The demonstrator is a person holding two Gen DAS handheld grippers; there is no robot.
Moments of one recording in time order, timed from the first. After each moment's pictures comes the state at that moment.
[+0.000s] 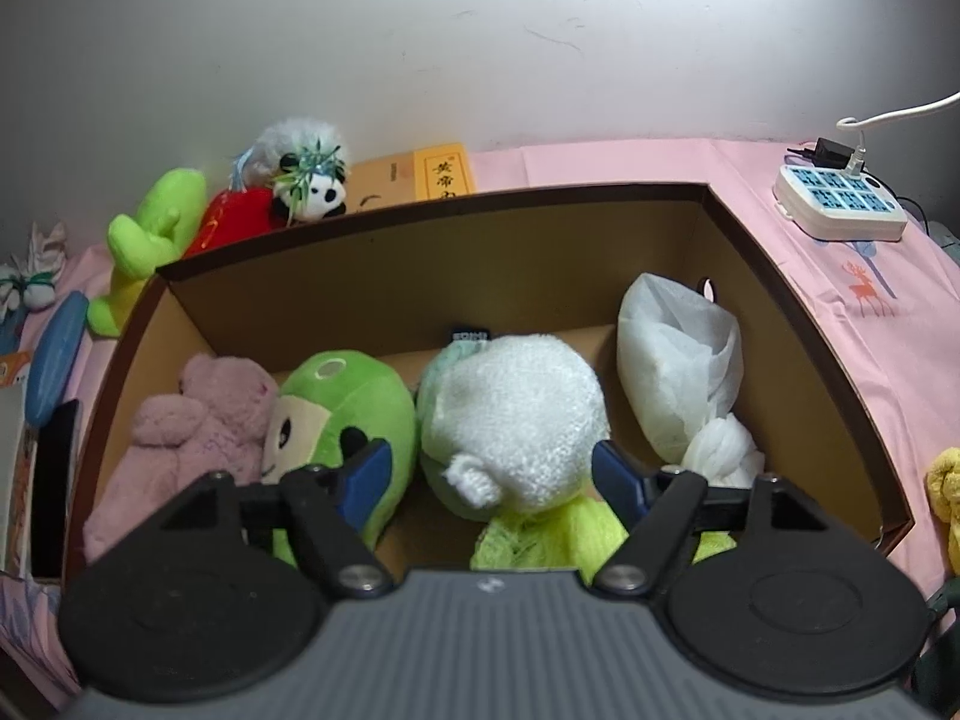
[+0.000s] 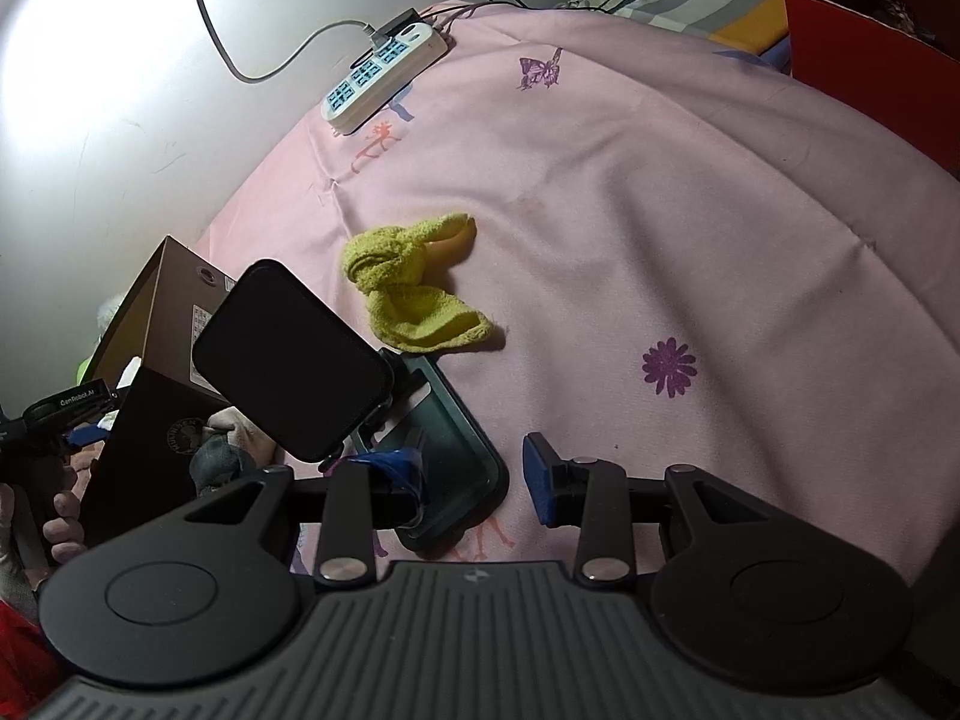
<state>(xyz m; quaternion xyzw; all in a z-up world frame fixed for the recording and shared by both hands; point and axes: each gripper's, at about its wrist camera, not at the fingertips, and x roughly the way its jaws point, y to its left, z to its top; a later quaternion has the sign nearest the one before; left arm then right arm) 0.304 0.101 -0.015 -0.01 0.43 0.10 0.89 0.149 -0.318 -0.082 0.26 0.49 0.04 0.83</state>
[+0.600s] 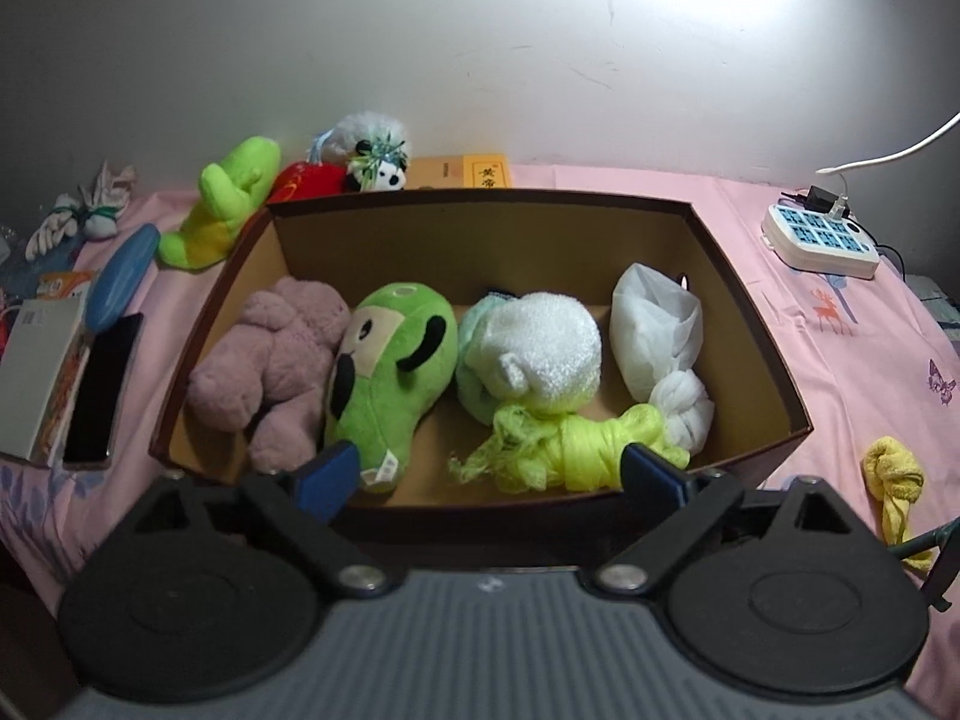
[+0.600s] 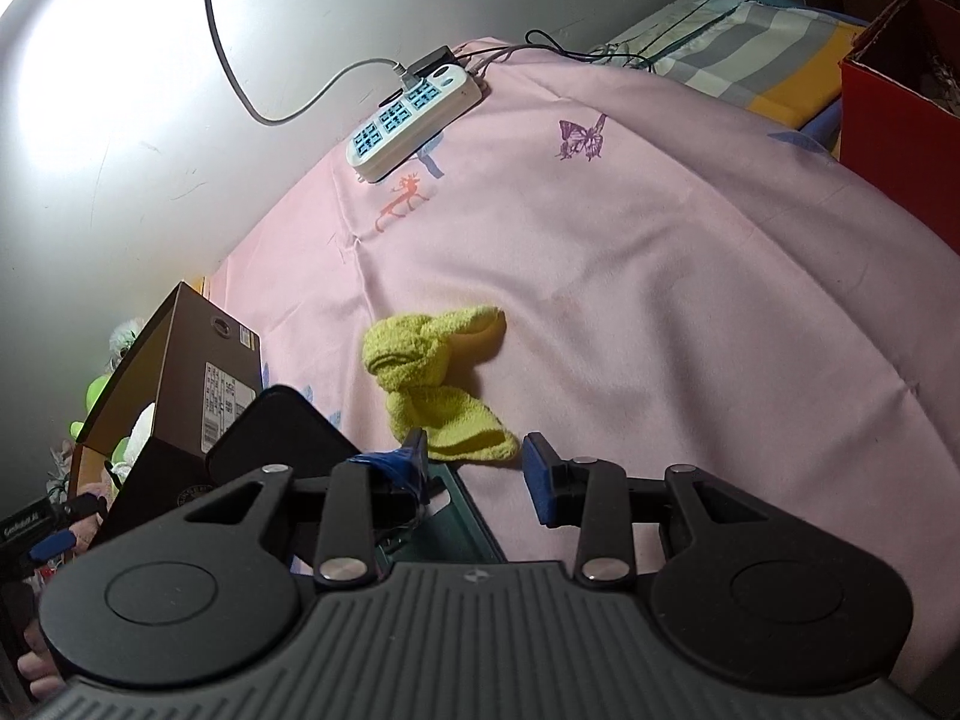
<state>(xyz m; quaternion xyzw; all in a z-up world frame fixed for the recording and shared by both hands) 0.209 0.089 0.020 -0.07 0.41 0.14 0.90 0.199 -0.330 -0.069 0.25 0.47 0.07 0.85</state>
